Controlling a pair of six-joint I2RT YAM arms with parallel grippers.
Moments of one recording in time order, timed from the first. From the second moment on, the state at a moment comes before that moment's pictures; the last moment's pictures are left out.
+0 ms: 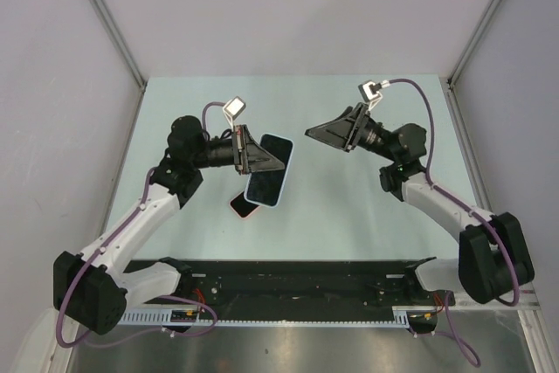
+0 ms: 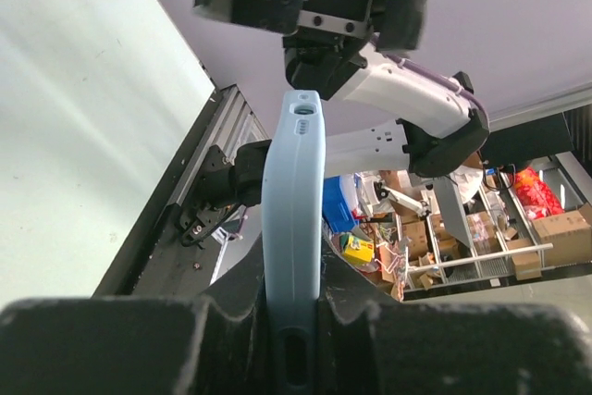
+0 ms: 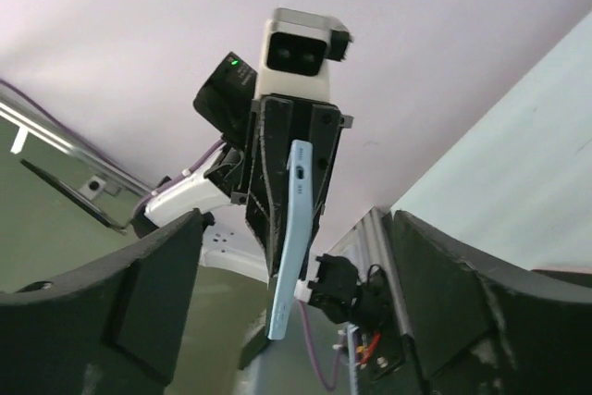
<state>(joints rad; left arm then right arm) -0.42 1.10 0.88 0.17 1.00 -1.05 0.38 1.29 0.79 0.98 -0.82 1.29</state>
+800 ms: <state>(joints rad) -0.42 1.10 0.90 0.15 1.01 -1.02 0.53 1.43 0.83 1.12 -0.82 1.41</state>
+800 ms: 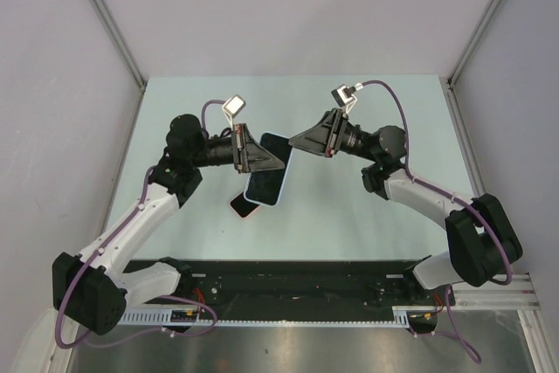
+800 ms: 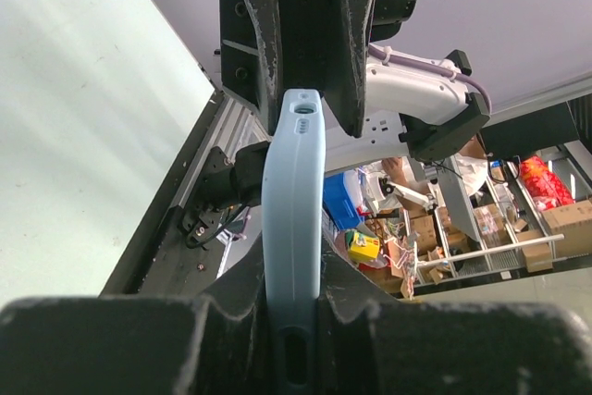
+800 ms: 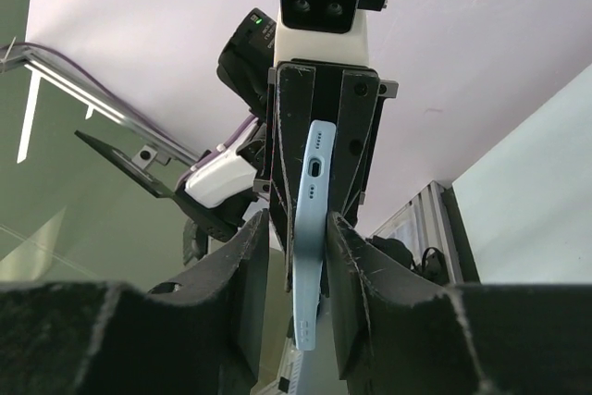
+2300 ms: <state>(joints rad) -0.40 1.11 0.95 0.41 1.03 -1.18 0.67 1.59 0.81 1.50 -0.38 2.05</state>
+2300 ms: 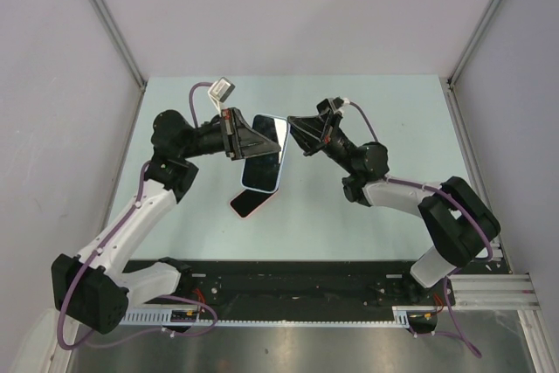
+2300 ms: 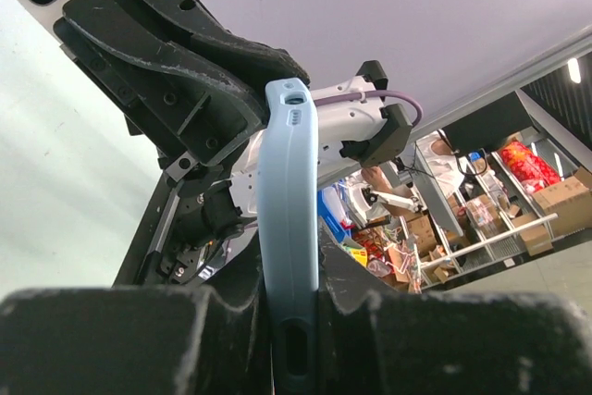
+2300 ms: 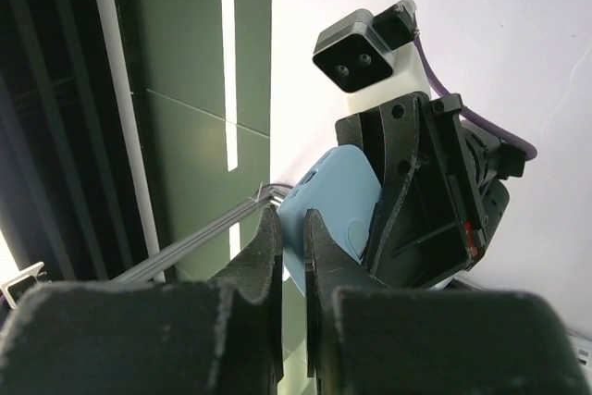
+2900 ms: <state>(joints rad) -0.42 1.09 1.00 0.52 1.09 -1.29 0.68 1.25 0.87 0.95 -0.41 1.57</state>
